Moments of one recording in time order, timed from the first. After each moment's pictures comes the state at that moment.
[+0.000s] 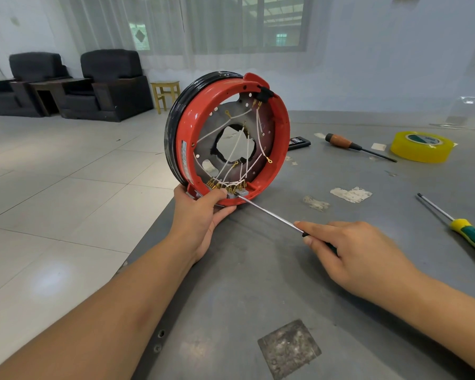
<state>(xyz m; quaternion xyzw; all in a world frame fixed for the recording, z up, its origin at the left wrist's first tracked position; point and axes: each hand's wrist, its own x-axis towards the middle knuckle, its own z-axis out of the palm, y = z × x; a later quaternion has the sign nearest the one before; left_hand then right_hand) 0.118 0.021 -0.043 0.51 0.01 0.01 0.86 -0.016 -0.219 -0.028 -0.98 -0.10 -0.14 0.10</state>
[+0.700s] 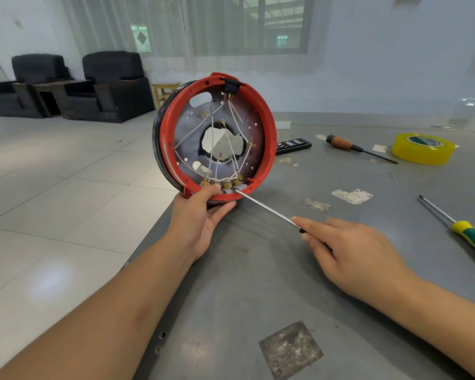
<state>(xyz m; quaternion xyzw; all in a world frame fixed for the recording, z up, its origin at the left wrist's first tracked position) 0.123 0.025 -0.041 0.44 0.05 -0.03 0.90 -0.011 -0.214 -0.035 -0.98 -0.08 -0.17 0.07</state>
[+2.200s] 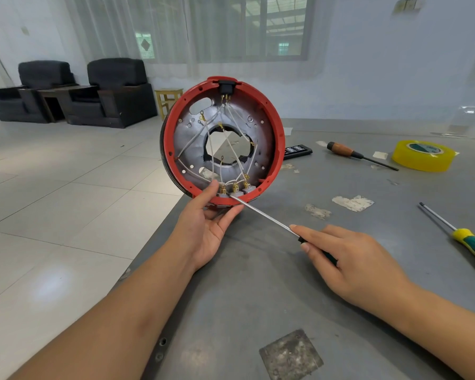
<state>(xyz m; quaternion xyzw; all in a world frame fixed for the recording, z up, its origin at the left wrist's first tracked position) 0.111 0.023 -0.033 0.36 0.04 -0.11 0.92 -0.009 -0.219 -0.043 -0.95 -0.14 -0.23 0.15</state>
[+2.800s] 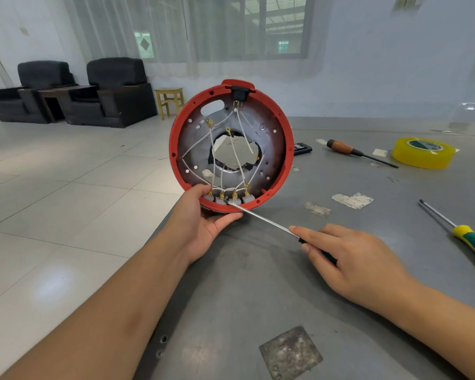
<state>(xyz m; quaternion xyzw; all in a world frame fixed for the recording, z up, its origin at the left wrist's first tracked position) 0.108 0.032 -0.019 0.43 0.09 -0.12 0.89 -0.011 -0.221 -0.042 -0.96 -0.13 -0.22 0.10</state>
